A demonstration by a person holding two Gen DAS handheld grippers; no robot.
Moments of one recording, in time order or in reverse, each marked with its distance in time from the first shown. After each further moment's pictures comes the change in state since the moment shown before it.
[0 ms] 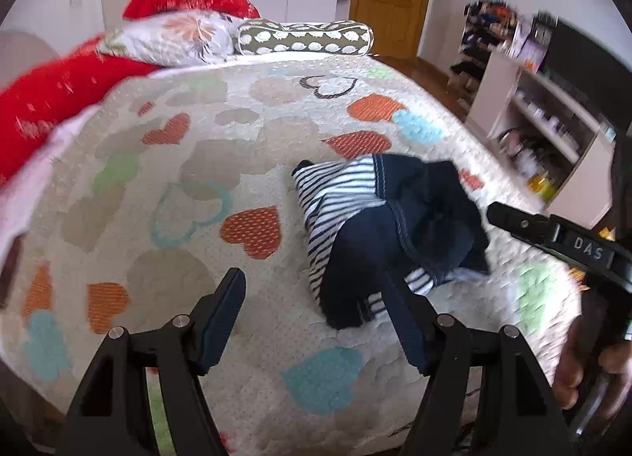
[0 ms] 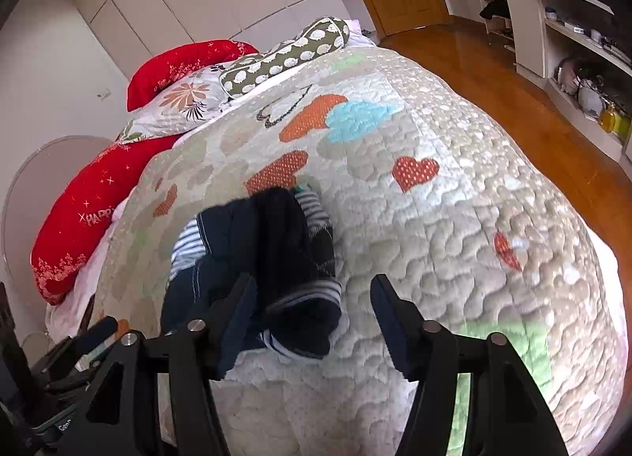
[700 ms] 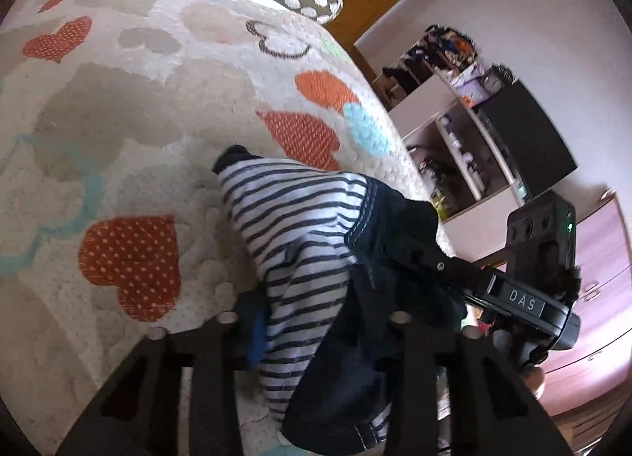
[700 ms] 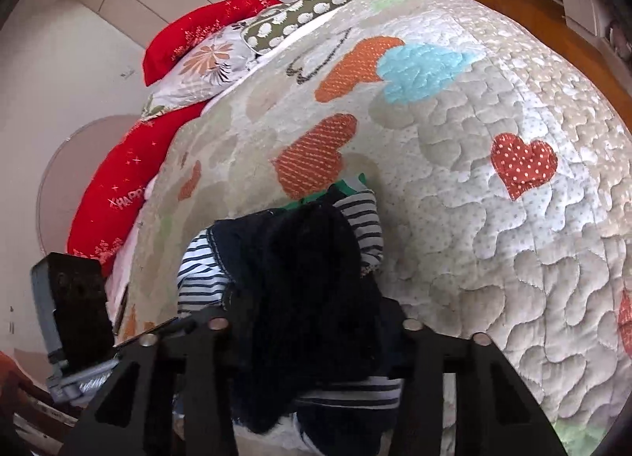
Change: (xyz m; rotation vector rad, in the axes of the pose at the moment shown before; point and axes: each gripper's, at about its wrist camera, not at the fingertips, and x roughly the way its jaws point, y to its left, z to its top) left arm 0.098 0.037 0.041 -0.225 0.146 -0.484; right arm 0.084 0.008 0.032 0.031 0.193 0.203
